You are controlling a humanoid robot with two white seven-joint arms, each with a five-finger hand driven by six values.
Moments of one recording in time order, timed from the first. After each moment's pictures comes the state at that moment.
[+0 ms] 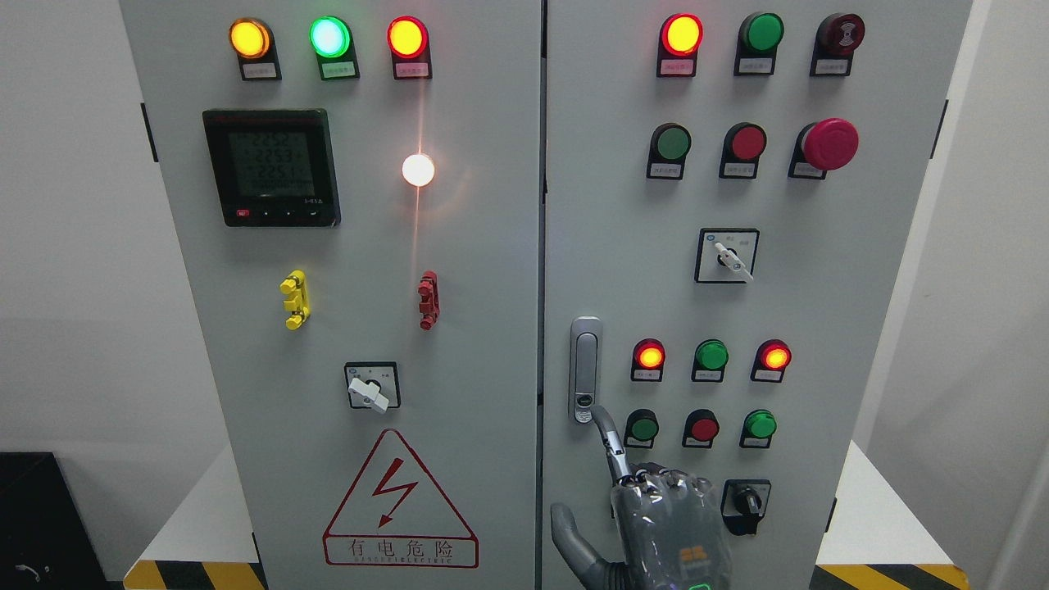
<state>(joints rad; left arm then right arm) 0.00 -0.10 -0.13 -0.05 0.16 -0.10 -0.06 -0.21 0.06 0.36 -1.84 1.39 0.15 -0.21</state>
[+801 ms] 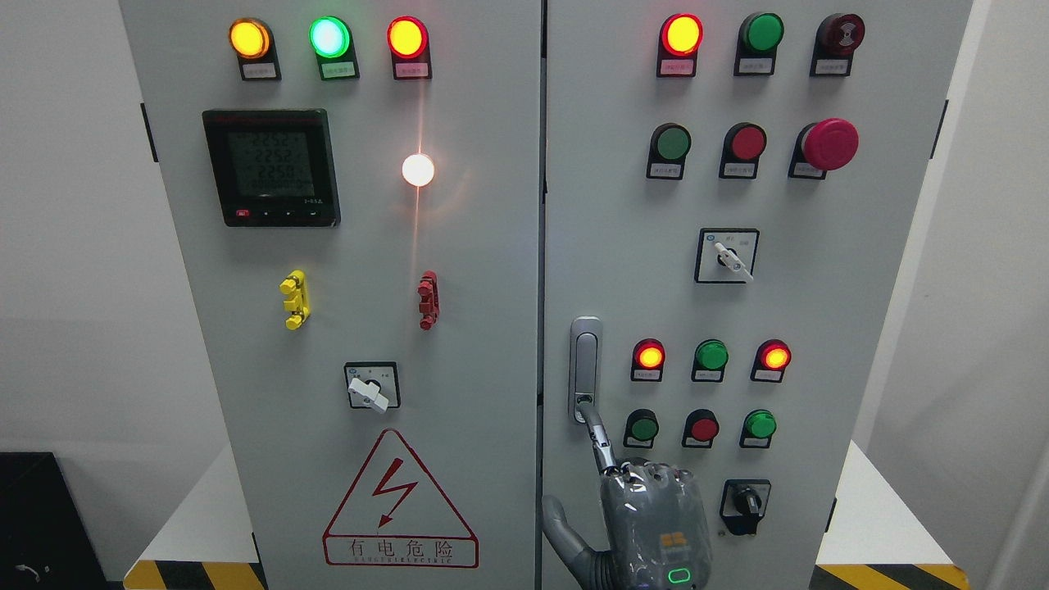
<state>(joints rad) 0.00 -0.10 -0.13 -0.05 0.16 -0.10 -0.06 -0.25 0.09 0.37 -1.77 1.40 0.18 -0.20</state>
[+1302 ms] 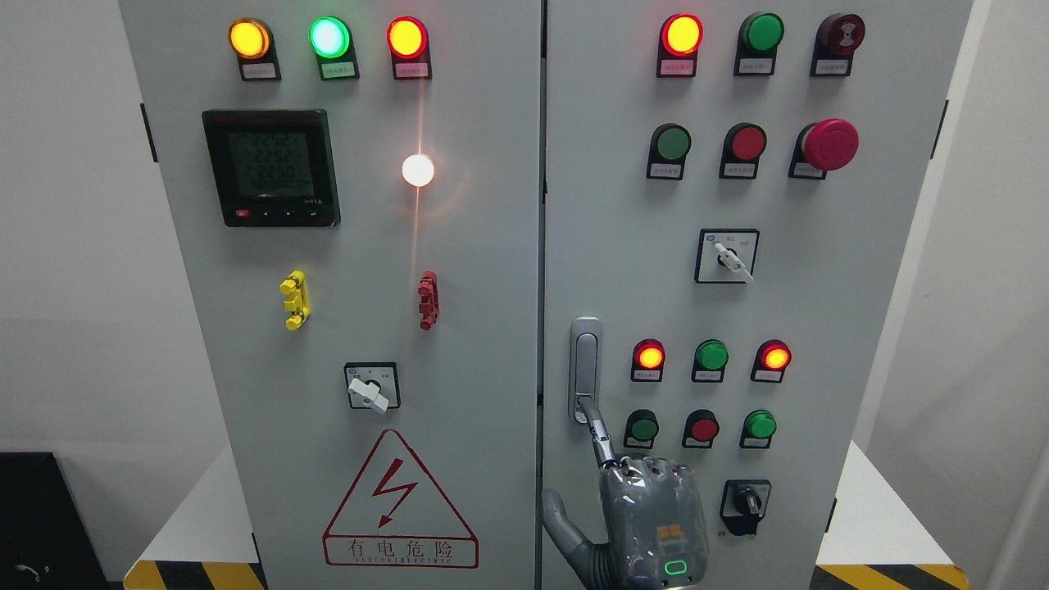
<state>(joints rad) 0.00 -0.10 -0.13 -0.05 0.16 -0.10 -0.06 -0.27 0.09 0.37 -1.75 1.40 0.19 -0.20</state>
